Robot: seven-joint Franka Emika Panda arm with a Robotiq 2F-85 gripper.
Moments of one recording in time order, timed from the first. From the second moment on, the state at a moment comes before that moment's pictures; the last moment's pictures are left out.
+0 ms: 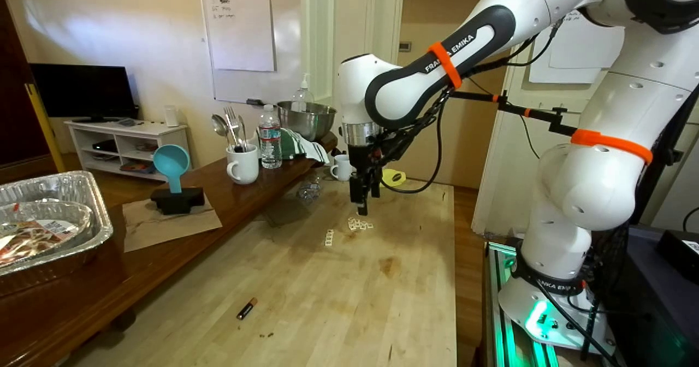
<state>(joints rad) 0.01 -0.24 0.10 -2.49 -0.02 2.12 0.13</state>
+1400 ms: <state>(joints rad) 0.01 -0.16 0.07 -2.48 0.07 2.33 0.07</state>
